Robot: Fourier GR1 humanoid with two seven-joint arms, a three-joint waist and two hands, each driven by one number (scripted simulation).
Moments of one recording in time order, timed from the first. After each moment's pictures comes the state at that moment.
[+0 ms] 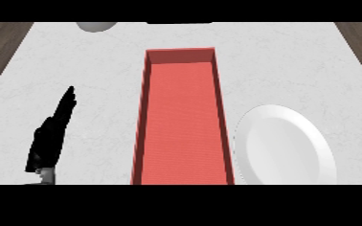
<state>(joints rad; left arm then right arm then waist) 0.03 0.22 0.02 -1.56 -0.15 0.09 0.09 0.57 -0.16 0.67 -2.15 1.52 0.01 1.06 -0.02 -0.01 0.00</state>
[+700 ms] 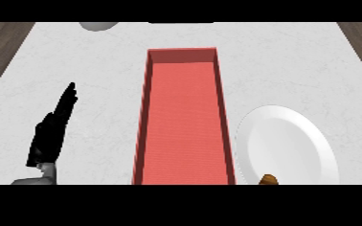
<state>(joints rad) 0.00 0.22 0.03 -1.53 -0.16 0.08 0.08 0.49 -0.08 0.98 -2.40 1.80 -0.02 1.01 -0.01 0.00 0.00</state>
